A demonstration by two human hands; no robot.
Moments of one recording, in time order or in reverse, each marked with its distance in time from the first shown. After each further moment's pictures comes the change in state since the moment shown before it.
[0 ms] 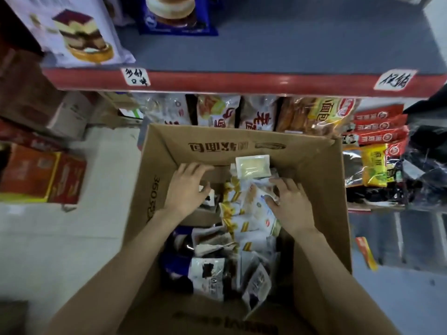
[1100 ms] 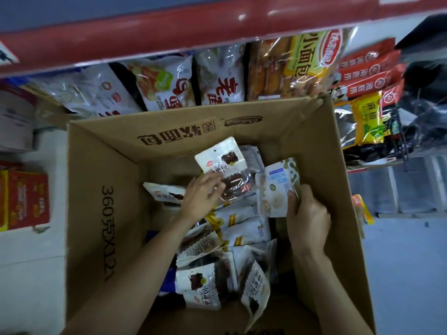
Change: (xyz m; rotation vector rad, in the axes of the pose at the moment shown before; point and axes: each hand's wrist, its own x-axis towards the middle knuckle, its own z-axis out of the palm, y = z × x) left_hand 0.037 0.011 0.154 -0.391 -0.266 0.077; right_hand -0.033 0.045 0.048 0.135 0.377 0.471
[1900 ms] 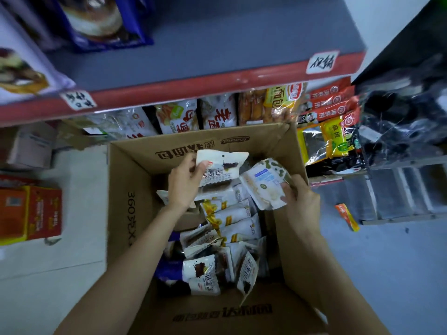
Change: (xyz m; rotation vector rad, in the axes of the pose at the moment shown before) left_hand -0.034 0.108 -0.117 -0.186 0.362 -0.080; right_hand 0.006 -0.024 -0.090 0.345 -0.150 0.054
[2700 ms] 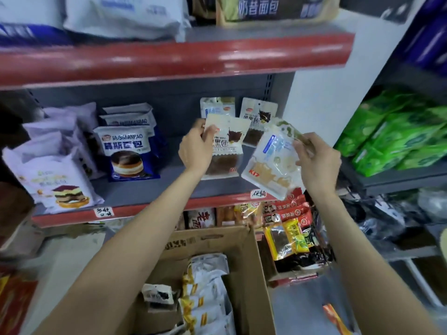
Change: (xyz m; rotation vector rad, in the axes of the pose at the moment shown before) left_hand 0.140 0.302 -0.080 0.051 0.520 0.195; right_hand 0.134 -0.186 -0.233 0.167 0.473 -0.482
